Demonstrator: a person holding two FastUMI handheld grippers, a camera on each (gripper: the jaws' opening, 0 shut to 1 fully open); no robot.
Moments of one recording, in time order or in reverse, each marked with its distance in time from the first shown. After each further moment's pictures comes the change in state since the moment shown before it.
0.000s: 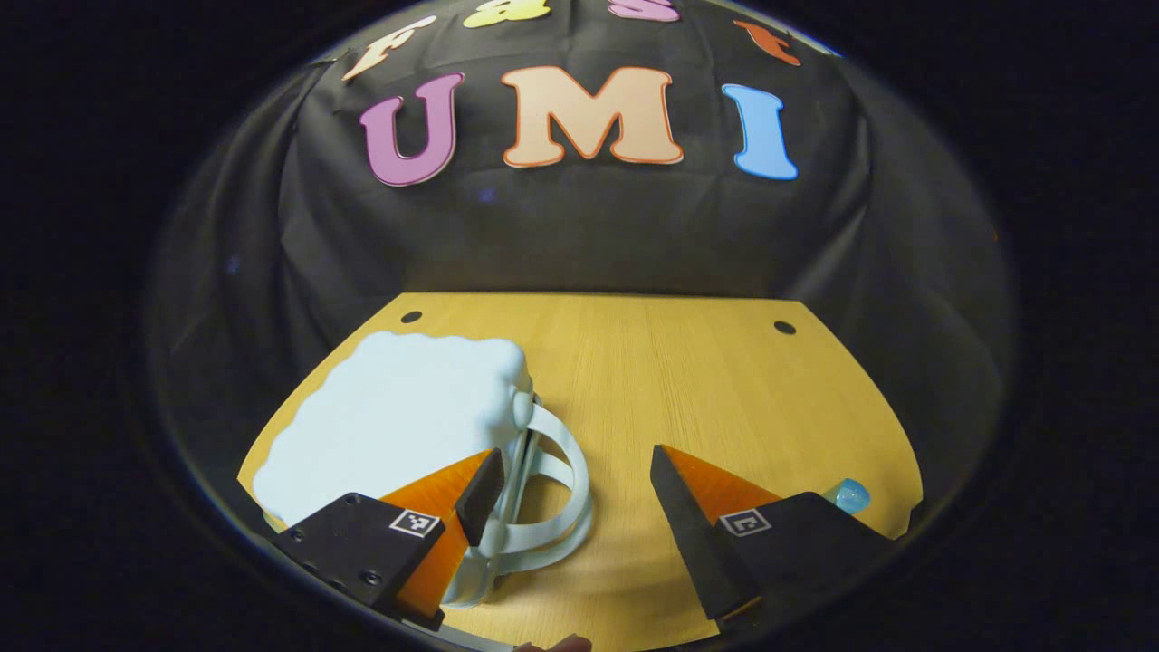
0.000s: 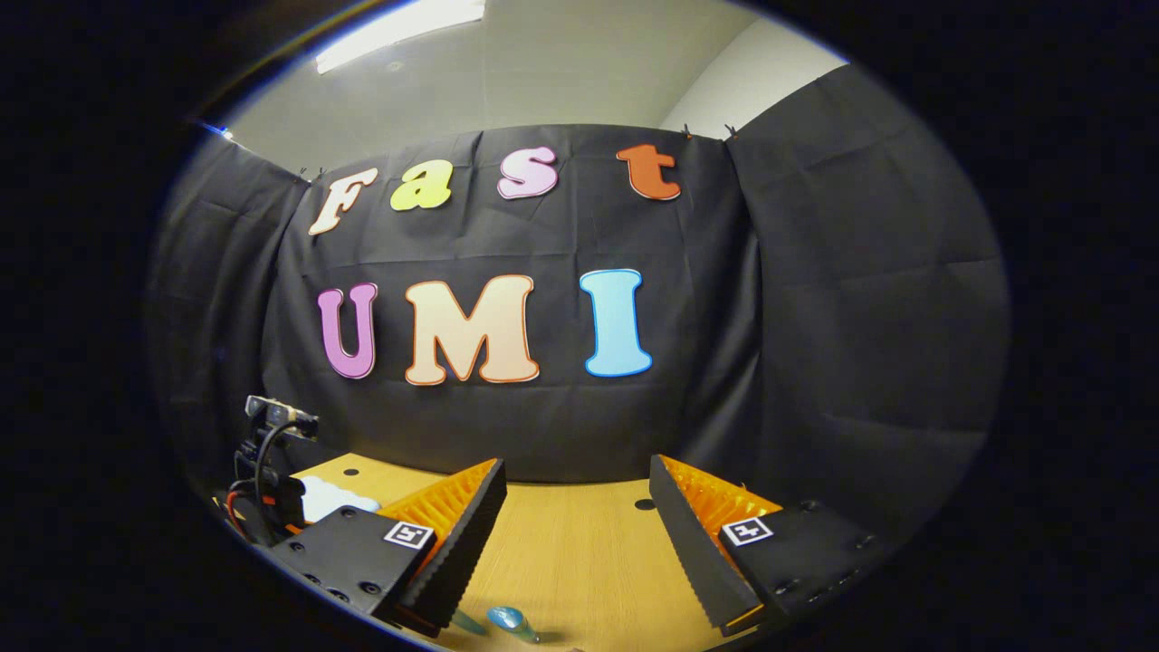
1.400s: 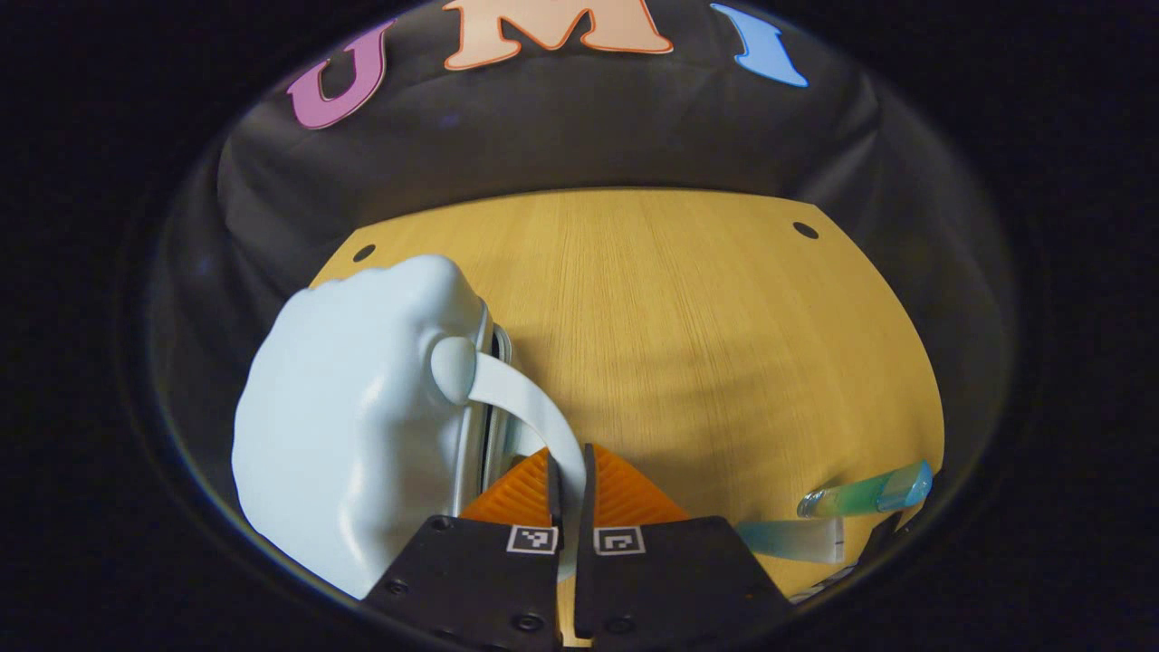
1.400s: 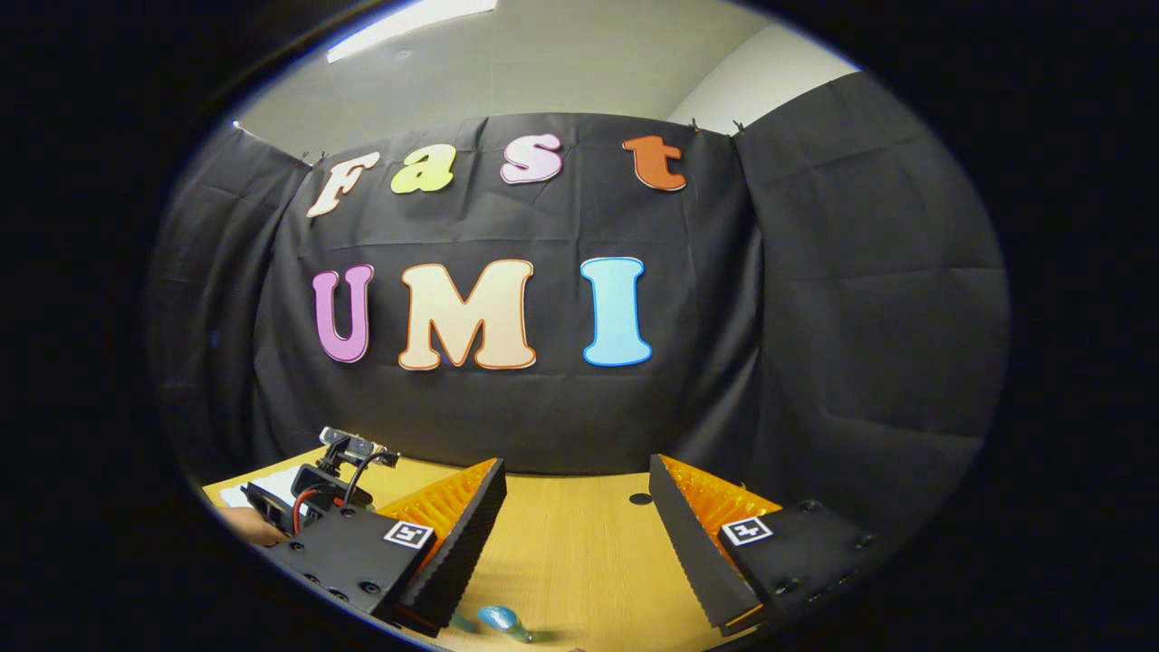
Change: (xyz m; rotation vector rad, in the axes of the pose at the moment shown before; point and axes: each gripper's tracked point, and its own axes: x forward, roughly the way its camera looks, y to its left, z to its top) left arm 0.058 0.000 -0.035 0.095 0.290 -0.035; right arm 0.012 0.009 -0.010 -0.033 0.015 0.008
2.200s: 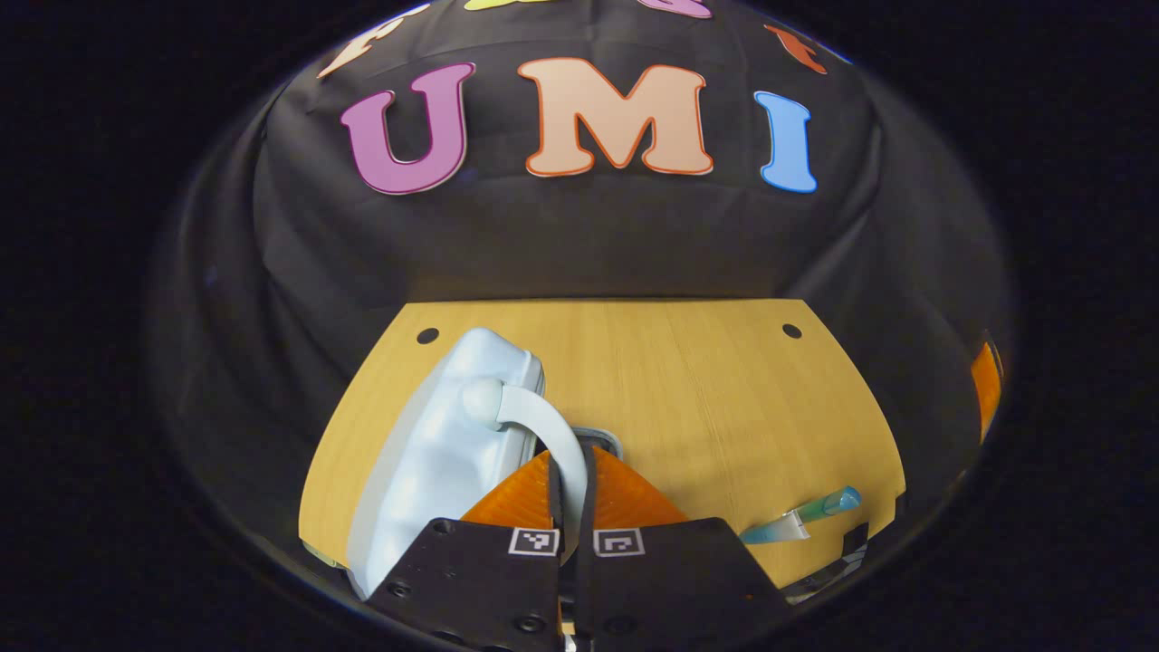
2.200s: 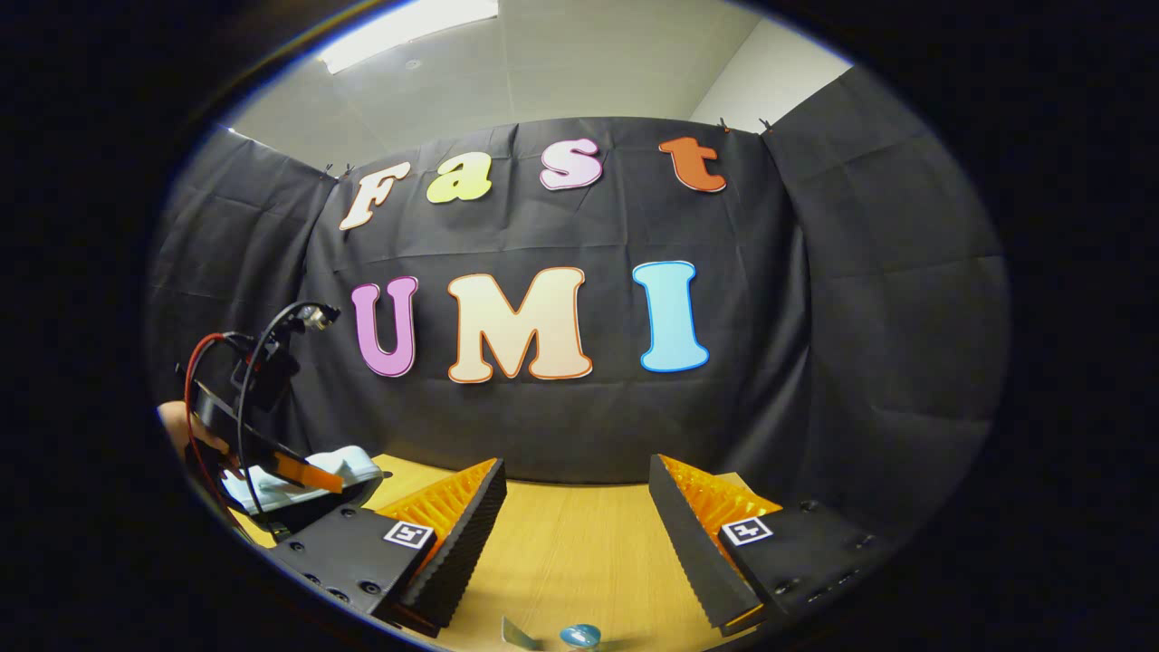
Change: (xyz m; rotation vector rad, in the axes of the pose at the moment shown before) left arm -0.138 0.064 0.067 -0.052 -0.237 -0.005; right arm 0.013 0.085 0.002 0.042 -0.017 0.102
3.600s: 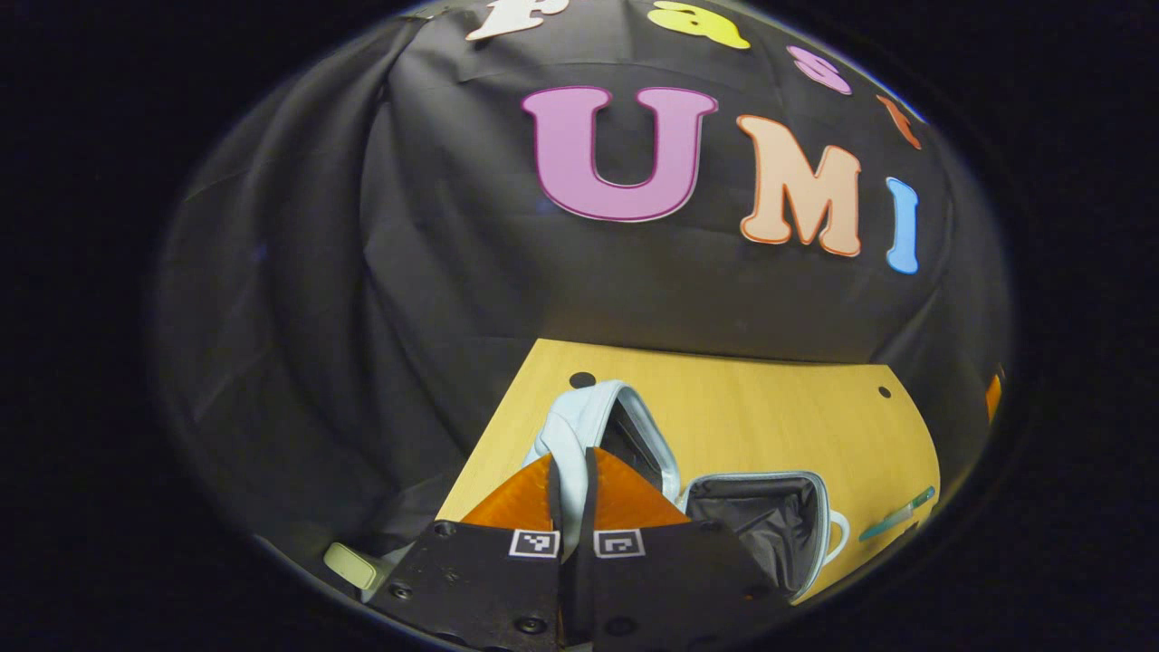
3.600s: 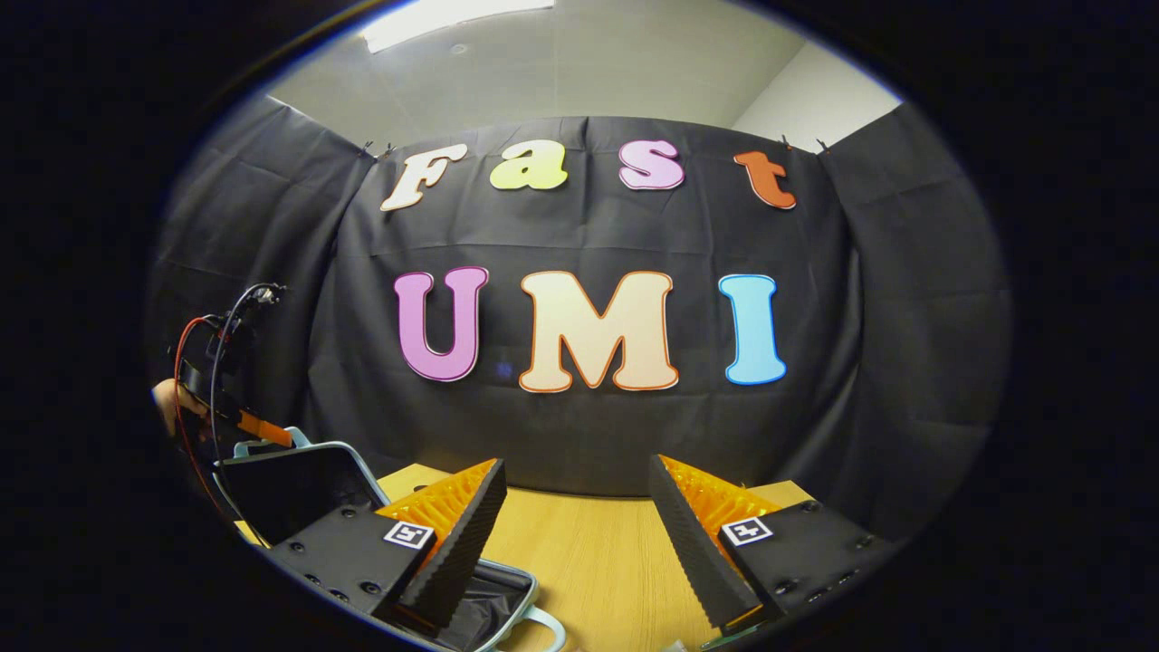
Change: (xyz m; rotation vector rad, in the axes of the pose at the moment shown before) left arm 0.016 0.300 0.021 -0.133 -0.120 0.139; right arm 0.041 0.203 -0.002 -0.070 -0.016 0.033
